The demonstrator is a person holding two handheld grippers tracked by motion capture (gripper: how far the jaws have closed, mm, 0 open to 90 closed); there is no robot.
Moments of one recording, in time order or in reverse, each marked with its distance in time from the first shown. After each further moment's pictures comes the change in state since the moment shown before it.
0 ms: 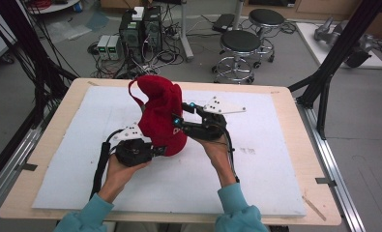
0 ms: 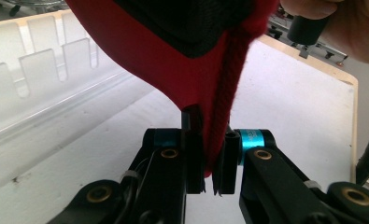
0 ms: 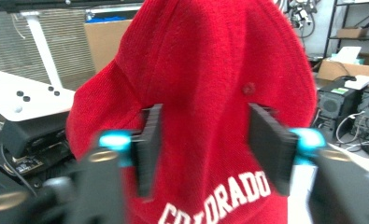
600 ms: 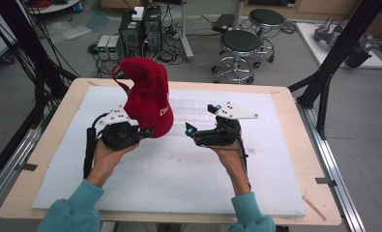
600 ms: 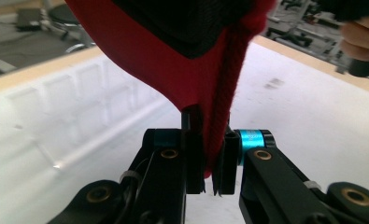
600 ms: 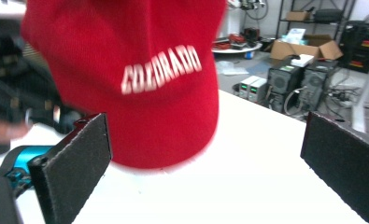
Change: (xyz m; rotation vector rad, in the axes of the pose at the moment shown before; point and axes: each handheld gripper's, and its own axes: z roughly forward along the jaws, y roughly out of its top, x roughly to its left) left arm 0.032 0.035 -0.028 -0.035 0.128 0.058; right arm -0.007 -0.009 -0.033 0.077 -0.186 -0.009
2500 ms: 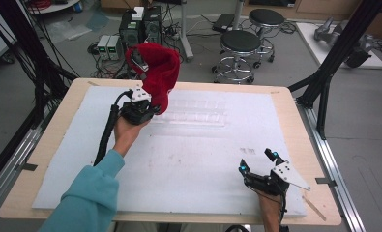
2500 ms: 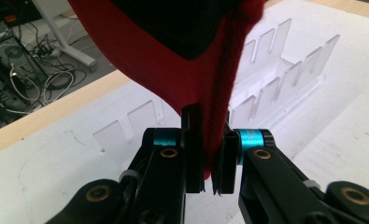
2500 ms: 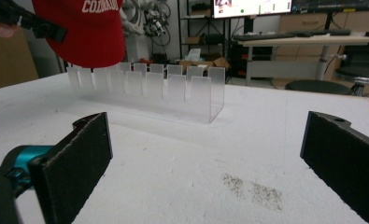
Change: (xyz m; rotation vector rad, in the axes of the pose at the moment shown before) left arm 0.035 0.026 0.074 0.104 0.252 0.082; right arm -0.034 -0.150 -0.128 -0.160 -0.384 0.055
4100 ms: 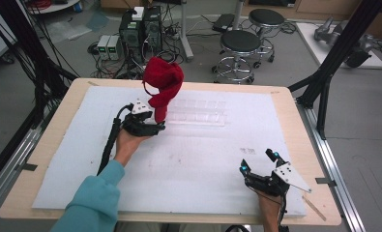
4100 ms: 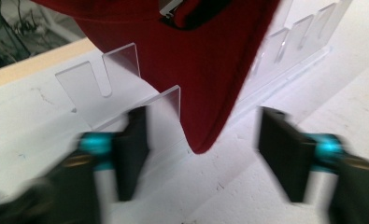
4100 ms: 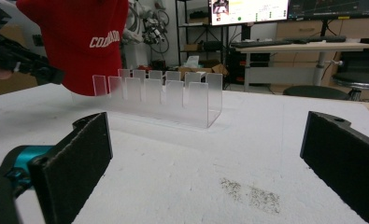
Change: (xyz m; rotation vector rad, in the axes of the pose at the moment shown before) left arm -0.004 -0.049 0.014 0.013 -0.030 -0.065; right arm -0.002 -0.002 -0.002 -0.029 -0.006 0.002
